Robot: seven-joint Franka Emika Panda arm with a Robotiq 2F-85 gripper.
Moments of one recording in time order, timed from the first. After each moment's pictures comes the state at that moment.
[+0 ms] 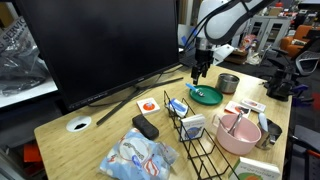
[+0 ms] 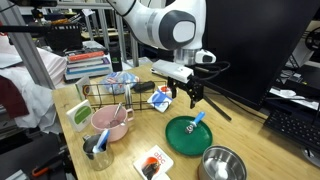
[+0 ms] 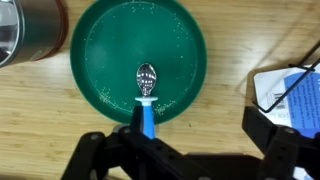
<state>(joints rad) -0.01 0.39 -0.06 -1.95 -0.06 2.36 -0.10</state>
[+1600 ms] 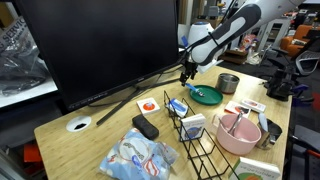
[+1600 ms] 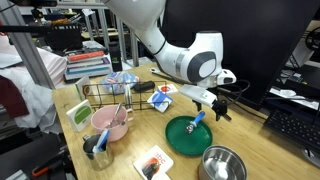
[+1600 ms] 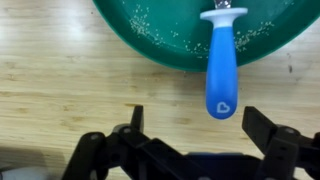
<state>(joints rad) -0.05 0.75 -0.09 -1.64 -0.11 2.57 -0.05</state>
